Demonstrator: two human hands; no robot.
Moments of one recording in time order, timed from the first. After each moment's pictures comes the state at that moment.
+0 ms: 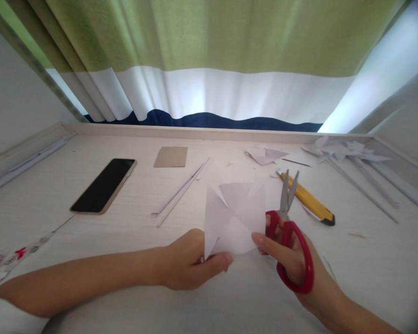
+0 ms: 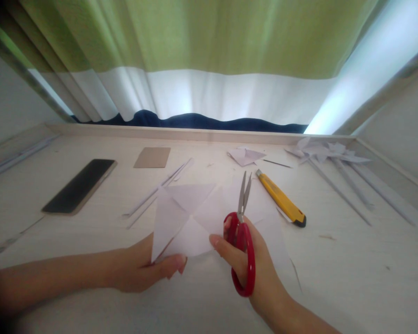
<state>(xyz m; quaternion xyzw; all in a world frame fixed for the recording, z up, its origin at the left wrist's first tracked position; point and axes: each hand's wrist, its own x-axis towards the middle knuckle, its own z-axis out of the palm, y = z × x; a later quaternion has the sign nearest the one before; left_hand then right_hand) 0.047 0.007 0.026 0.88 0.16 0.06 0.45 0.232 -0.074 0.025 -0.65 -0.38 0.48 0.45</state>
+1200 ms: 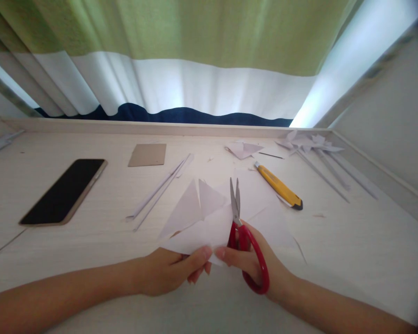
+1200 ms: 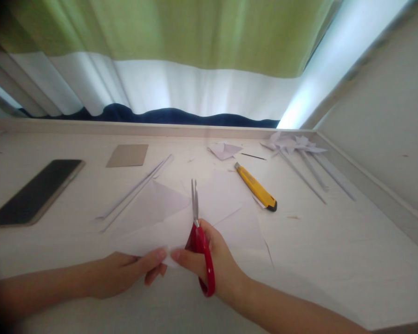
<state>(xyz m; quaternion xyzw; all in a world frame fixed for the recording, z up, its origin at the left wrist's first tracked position) 0.049 -0.003 0.016 0.81 0.26 -0.01 0.53 0.211 -0.074 0.020 -0.44 -0.35 0.68 0.48</state>
